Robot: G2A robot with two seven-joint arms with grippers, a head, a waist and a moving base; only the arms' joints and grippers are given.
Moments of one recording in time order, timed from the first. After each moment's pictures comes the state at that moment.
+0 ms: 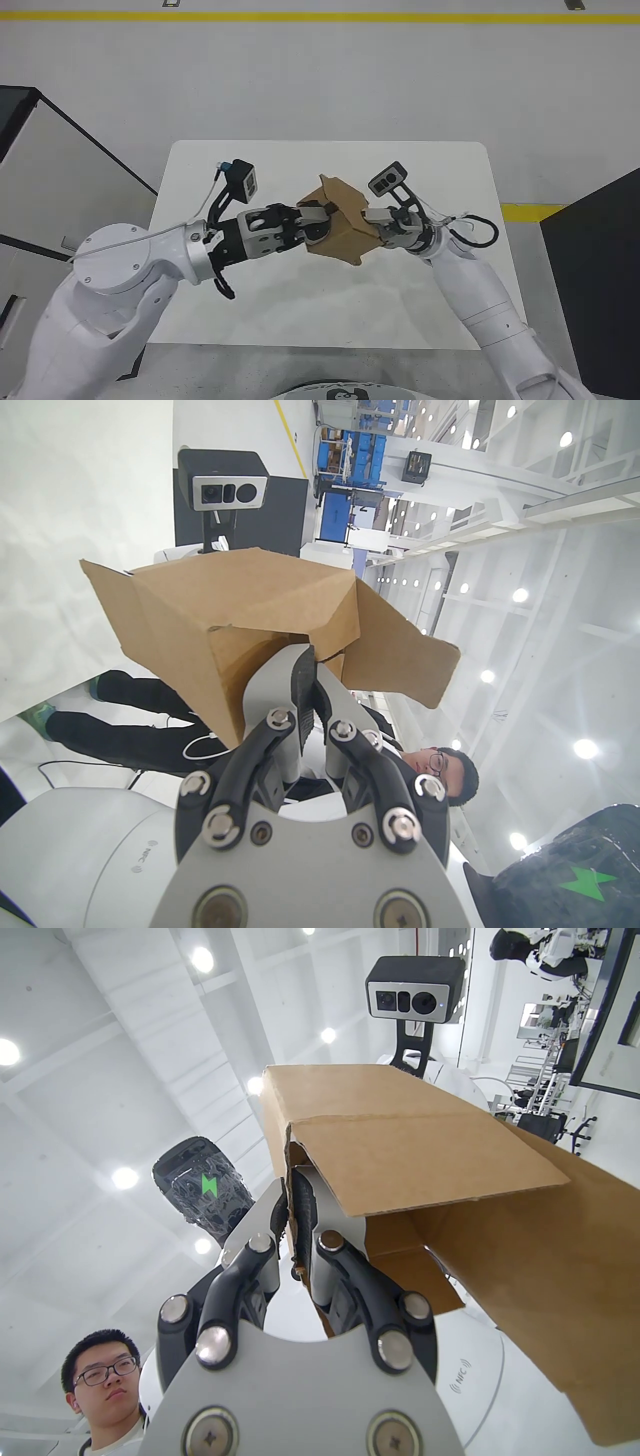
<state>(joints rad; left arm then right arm) 1.41 -0.90 -1.37 -2.34 -0.74 0.61 -0.58 -1.26 -1.28 1.16 -1.41 1.06 -0.09 1.46</state>
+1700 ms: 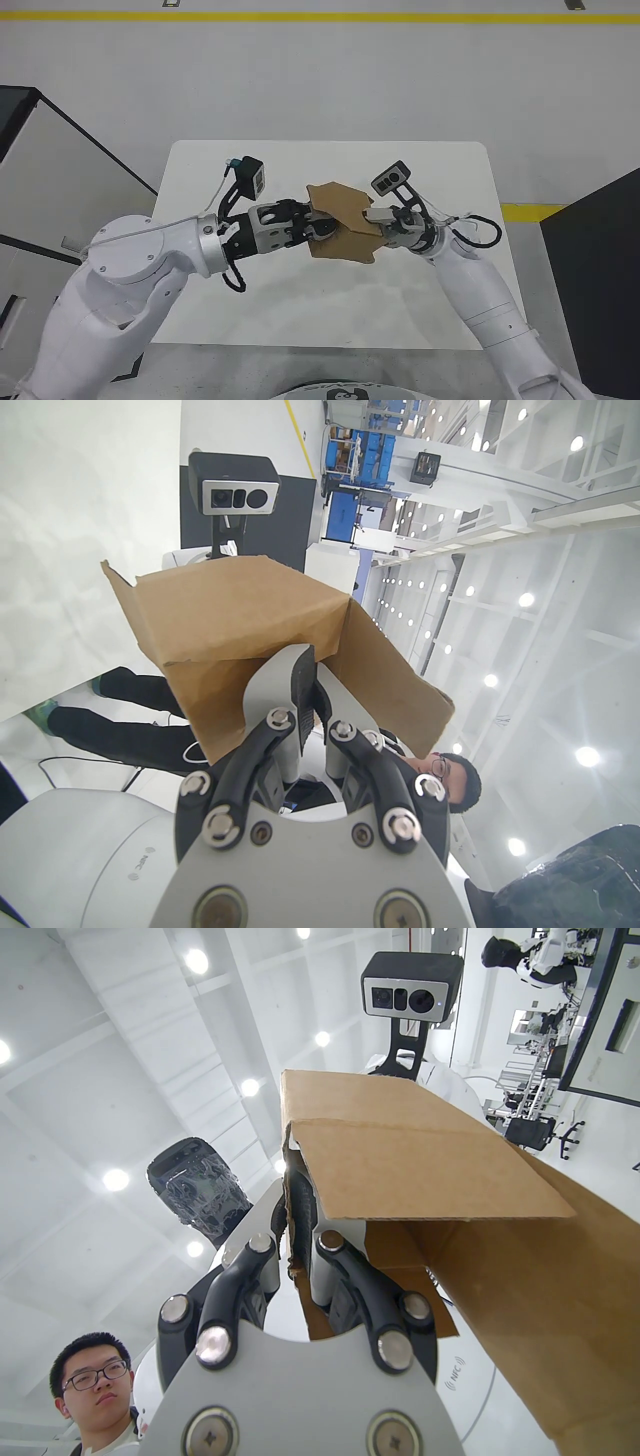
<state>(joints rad) 1.33 -0.91 -1.29 -2.31 -0.74 0.65 -0.54 -1.26 -1.27 1.17 -1.42 1.05 -0.09 1.46</state>
